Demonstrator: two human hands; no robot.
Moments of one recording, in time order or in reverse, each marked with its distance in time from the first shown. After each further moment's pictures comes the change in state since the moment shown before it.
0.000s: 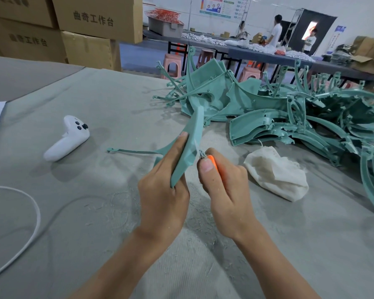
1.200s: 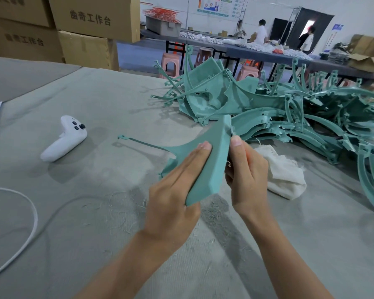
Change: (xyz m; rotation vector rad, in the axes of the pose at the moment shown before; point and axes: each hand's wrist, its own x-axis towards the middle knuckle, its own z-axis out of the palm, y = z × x) left_hand -0.006 0.006 -0.004 -0.011 -0.184 0.281; right_hand 0.014 0.016 -0.020 0.038 0.224 0.171
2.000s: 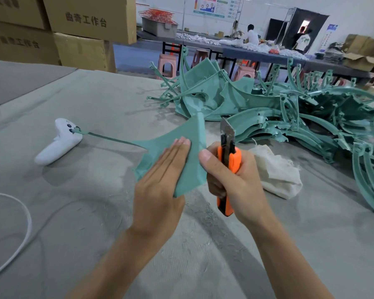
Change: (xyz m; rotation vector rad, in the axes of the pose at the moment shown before) left_hand 0.002 -0.017 0.001 0.113 0.025 0.050; right_hand 0.000 -0.019 -0.006 0.354 -0.339 0.147
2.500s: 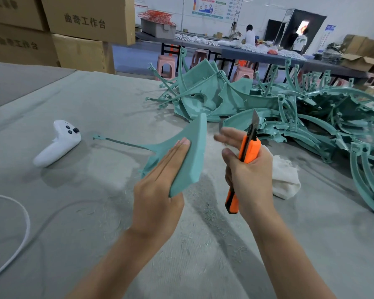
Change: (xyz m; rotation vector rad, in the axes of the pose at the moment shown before) left_hand -0.001 0.000 0.005 0.022 0.052 -0.079; right_hand 0.008 0.011 -0.016 -0.211 0.450 0.052
